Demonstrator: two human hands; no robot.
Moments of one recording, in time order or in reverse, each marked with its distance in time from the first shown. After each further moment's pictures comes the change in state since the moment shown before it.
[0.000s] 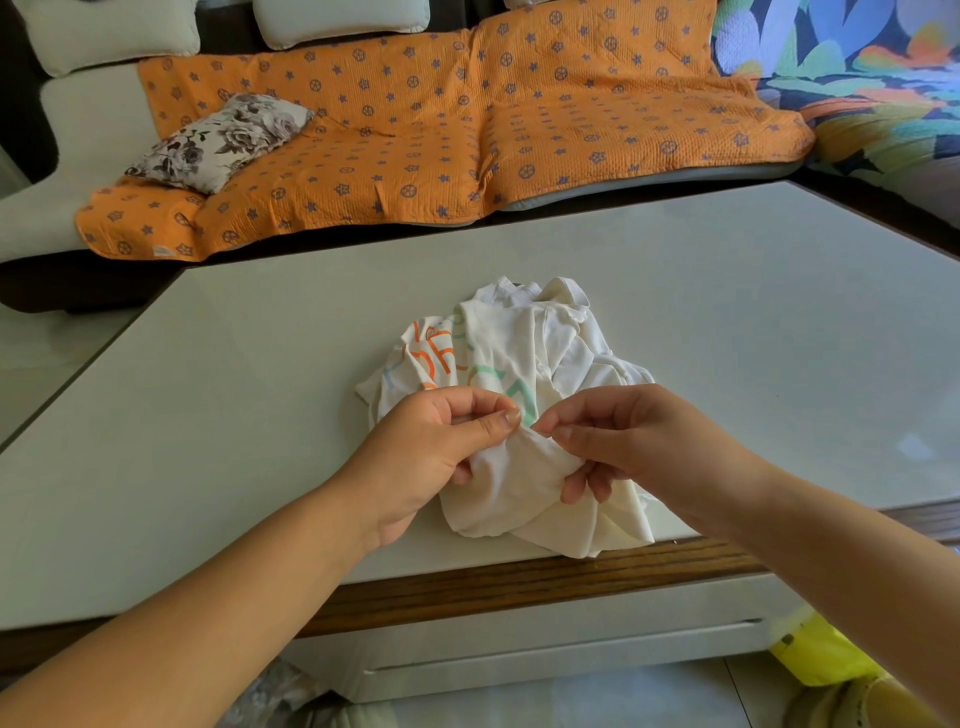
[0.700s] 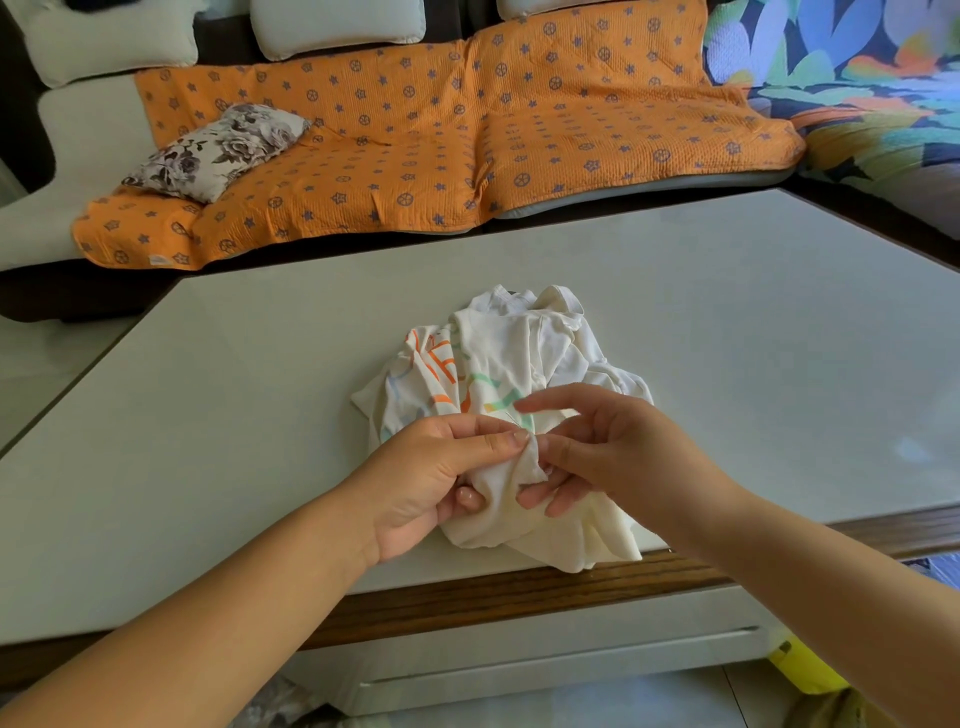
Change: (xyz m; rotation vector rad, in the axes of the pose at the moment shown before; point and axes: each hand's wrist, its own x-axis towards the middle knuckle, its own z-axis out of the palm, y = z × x) left_hand 0.003 -0.003 0.004 -0.260 -0.110 -0.209; right_hand 0.000 0.002 0.011 0.098 0.011 -0.085
